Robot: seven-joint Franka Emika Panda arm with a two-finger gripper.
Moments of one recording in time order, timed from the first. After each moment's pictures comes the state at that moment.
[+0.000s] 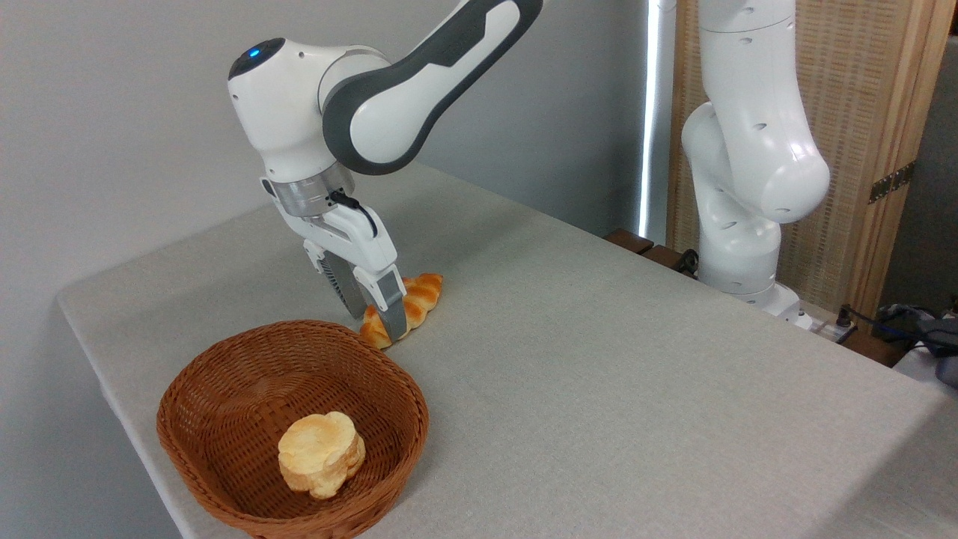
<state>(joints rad) -0.45 0.14 0.04 -1.93 -0.06 1.93 0.32</state>
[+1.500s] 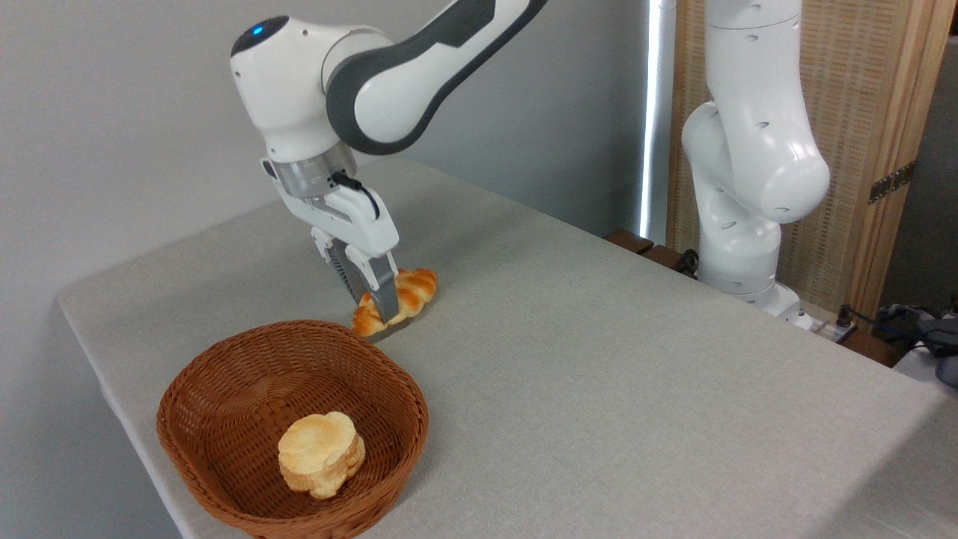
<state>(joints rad) -0.45 0.08 0.04 -1.93 -0.06 1.90 0.32</state>
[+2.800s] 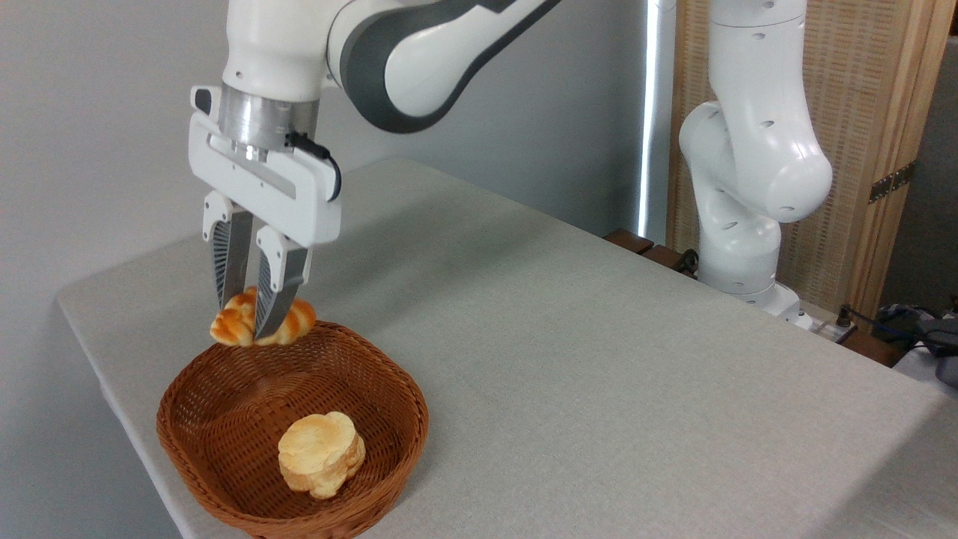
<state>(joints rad) -0.39 0.08 0.15 -1.85 -0.05 2.32 0.37</state>
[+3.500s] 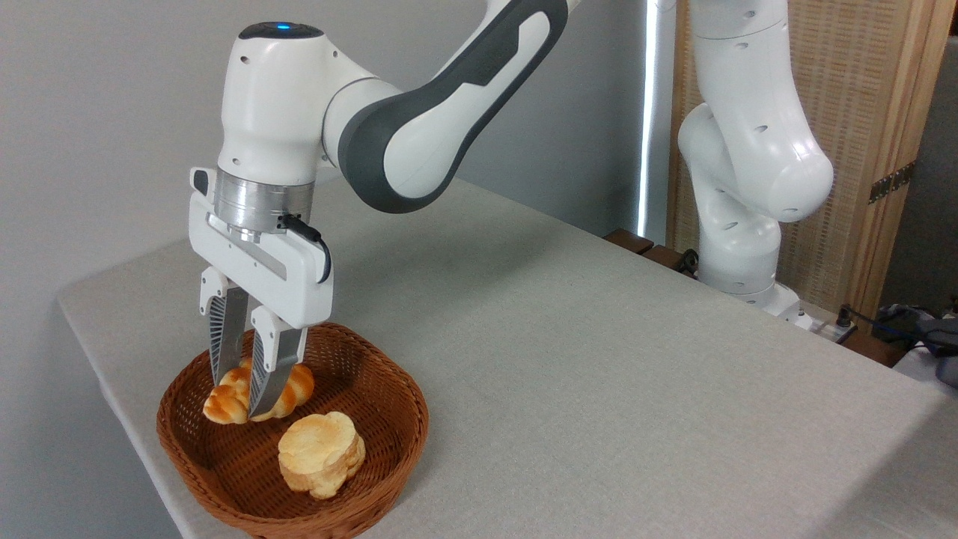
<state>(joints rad) -0.38 0.20 0.19 -1.85 -0.05 2.44 0.46</state>
